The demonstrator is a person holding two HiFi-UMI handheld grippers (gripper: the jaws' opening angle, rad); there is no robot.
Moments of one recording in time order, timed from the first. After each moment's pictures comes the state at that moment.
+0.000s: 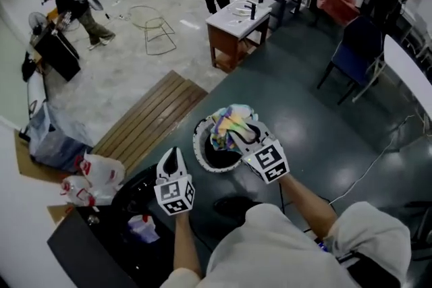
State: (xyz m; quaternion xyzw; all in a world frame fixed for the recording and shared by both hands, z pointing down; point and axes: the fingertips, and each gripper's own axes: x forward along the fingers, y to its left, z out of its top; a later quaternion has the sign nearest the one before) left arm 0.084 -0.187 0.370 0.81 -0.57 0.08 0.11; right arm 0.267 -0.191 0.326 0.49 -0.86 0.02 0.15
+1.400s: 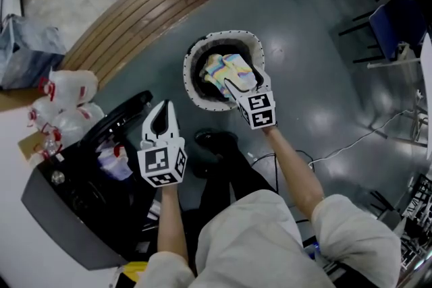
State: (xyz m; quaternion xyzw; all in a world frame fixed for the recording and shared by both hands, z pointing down) left arm 0.078 -0.256 0.545 0.77 -0.58 0.14 0.23; right arm 0.282 -0.317 0.664 0.50 -0.81 0.19 0.27
